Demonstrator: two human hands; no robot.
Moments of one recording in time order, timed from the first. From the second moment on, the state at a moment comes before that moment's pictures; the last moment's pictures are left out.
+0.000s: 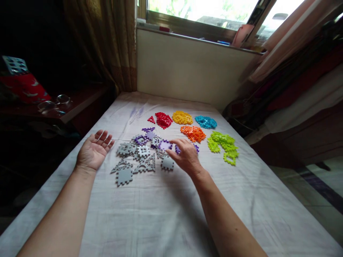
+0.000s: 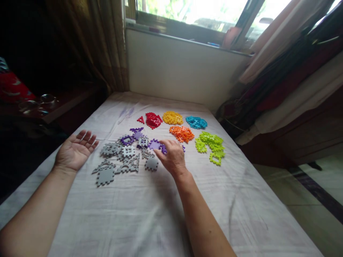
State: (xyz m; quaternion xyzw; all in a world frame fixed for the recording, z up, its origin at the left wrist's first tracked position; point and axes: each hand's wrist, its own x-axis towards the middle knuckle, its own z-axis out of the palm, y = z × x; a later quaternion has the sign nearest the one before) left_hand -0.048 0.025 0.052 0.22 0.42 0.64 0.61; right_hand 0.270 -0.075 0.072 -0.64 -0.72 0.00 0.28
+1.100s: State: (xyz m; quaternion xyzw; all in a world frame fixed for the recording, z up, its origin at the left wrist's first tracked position) left_hand -0.044 0.019 0.060 0.16 0.39 0.65 0.63; right_hand 0.201 -0.061 0.032 -0.66 -0.73 0.05 0.19
